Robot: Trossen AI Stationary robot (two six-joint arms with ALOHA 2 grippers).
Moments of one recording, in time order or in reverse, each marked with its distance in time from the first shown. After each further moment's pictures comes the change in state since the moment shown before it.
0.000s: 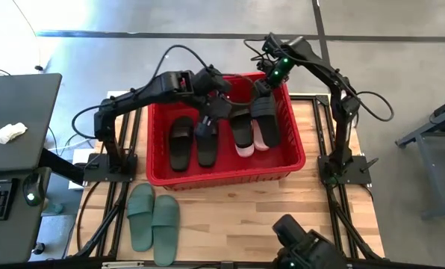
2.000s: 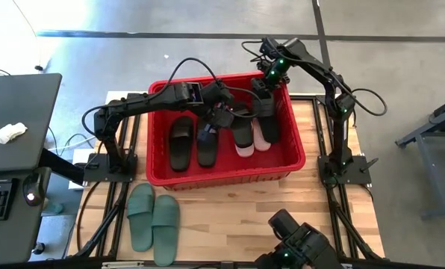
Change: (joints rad) left arm 0.011 0.000 -0.235 0.122 -0.011 0.059; right arm -0.015 0.077 0.000 0.030 0.061 0.175
